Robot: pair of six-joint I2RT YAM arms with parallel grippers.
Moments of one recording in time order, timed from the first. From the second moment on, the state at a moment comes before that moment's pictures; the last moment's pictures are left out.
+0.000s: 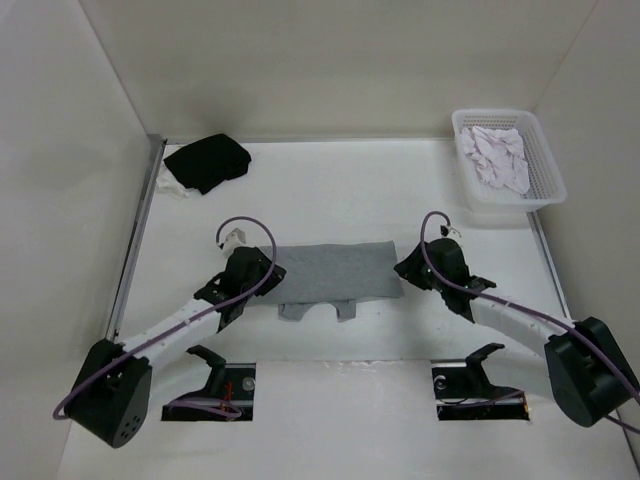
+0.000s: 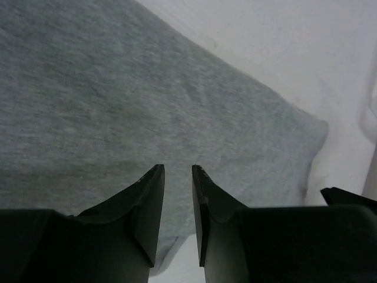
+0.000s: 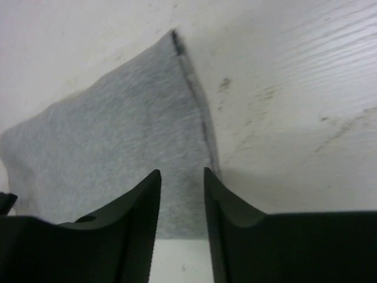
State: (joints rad) left arm -0.50 1.00 0.37 -0.02 -0.15 -1.03; right arm 0.48 1.13 0.41 0.07 0.08 0.88
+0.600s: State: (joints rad) left arm -0.37 1.01 0.30 0.19 -0.15 -0.97; right arm 0.45 1.32 0.36 0.28 0.00 1.02
